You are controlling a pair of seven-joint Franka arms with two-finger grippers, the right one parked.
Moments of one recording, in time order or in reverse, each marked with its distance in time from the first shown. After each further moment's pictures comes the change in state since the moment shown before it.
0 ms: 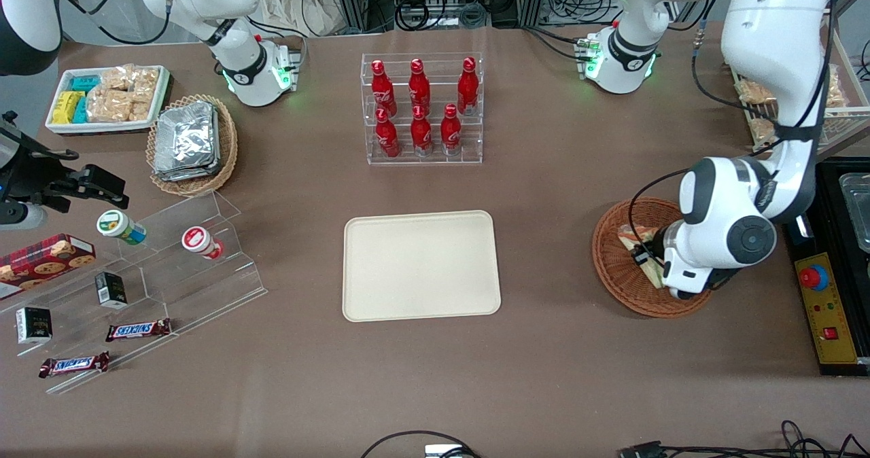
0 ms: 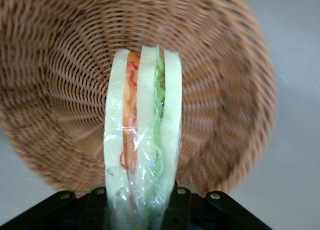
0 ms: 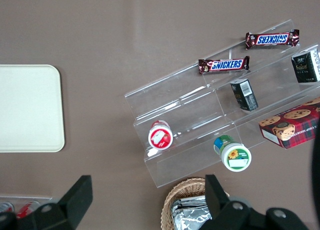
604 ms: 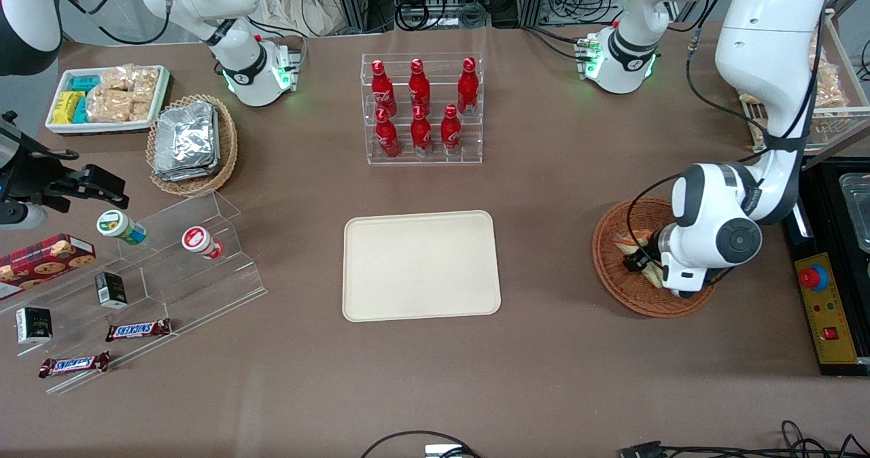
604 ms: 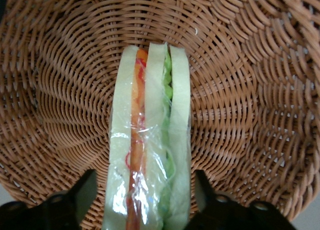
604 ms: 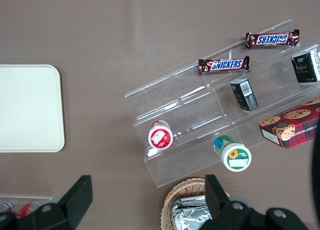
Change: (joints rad) arm 0.004 0.067 0.020 -0.101 0.000 0.187 -0.233
